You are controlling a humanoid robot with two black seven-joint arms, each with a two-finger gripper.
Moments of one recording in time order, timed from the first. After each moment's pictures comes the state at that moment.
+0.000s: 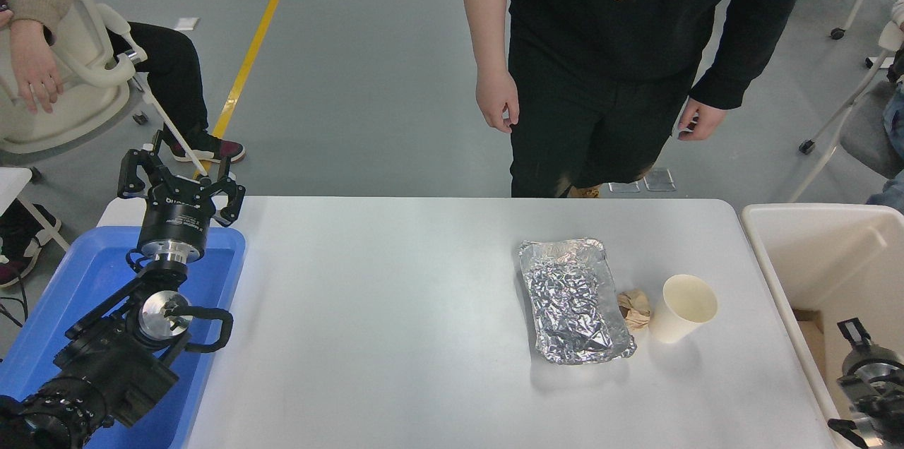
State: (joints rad) left arm -0.62 0.21 -0.90 -0.40 -0.07 -0.54 -0.56; right arm 0.48 -0.28 -0.49 -0.04 0.20 -0.18 0.08
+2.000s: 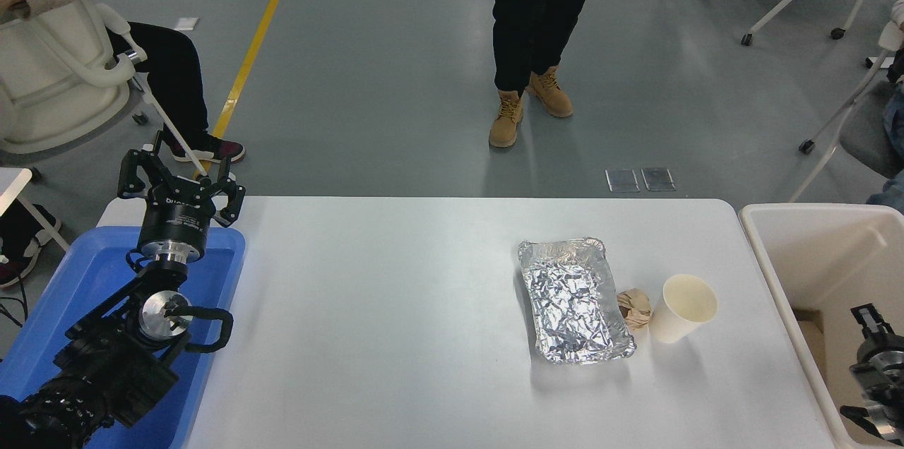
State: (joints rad) left arm -0.62 0.21 -0.90 -0.40 -0.07 -0.54 -0.56; right arm 0.53 -0.34 -0.48 -0.02 0.20 -0.18 0.07
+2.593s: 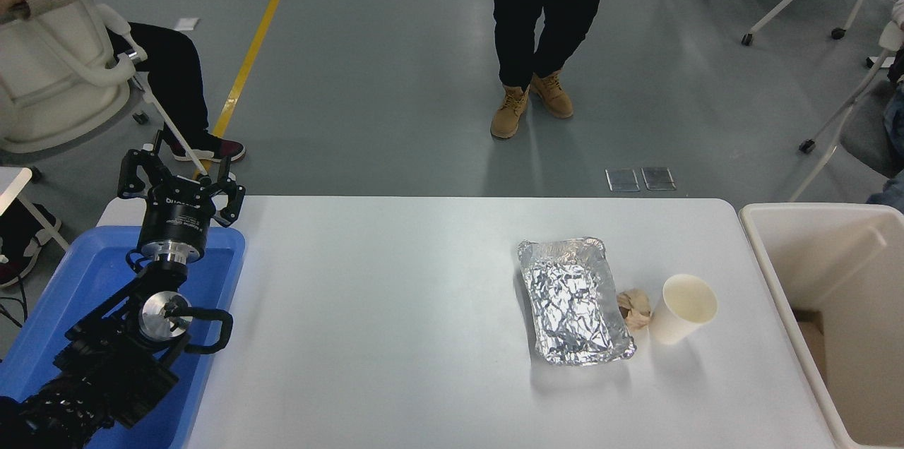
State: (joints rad) left arm -0.62 0.21 -0.90 -0.40 -0.07 -0.54 -0.56; right arm 0.94 -0.76 -0.65 0.44 0.16 -0.16 0.08
